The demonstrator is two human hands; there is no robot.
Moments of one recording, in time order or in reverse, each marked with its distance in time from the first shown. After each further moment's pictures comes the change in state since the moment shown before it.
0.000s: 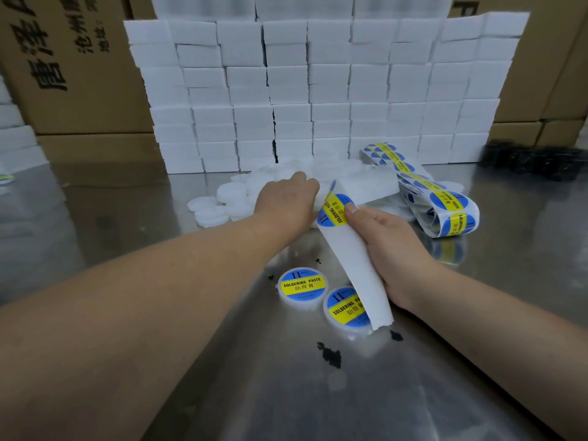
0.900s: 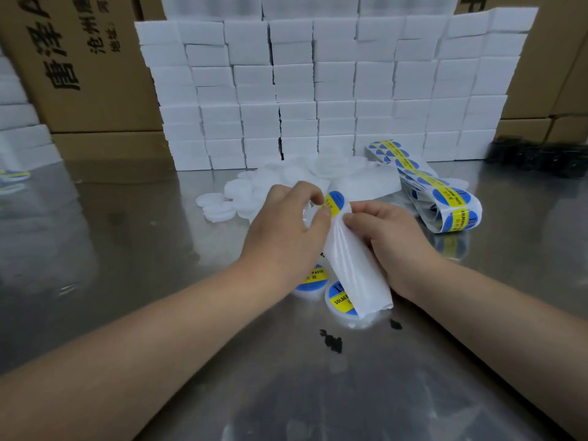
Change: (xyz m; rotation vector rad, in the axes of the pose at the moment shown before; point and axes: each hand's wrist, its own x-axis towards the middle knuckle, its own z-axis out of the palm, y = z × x) left_hand -0.083 0.022 -0.022 -0.773 0.260 -0.199; right_hand 0.003 0.002 -0.002 -0.066 -0.036 -0.098
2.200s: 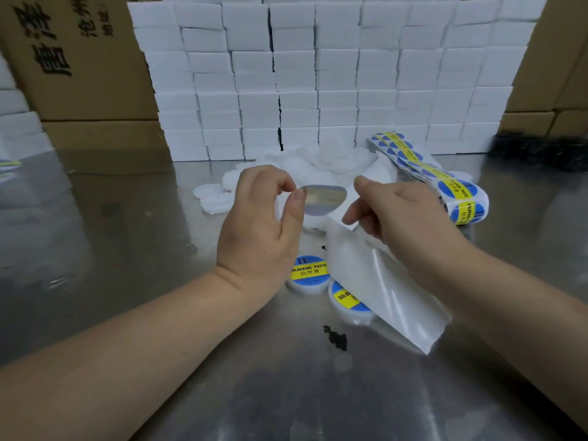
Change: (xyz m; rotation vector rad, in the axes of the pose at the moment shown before) left_hand -0.011 -0.011 -0.013 -0.024 0.334 0.298; right_hand -0.012 -0.025 0.003 -0.446 0.091 -0.124
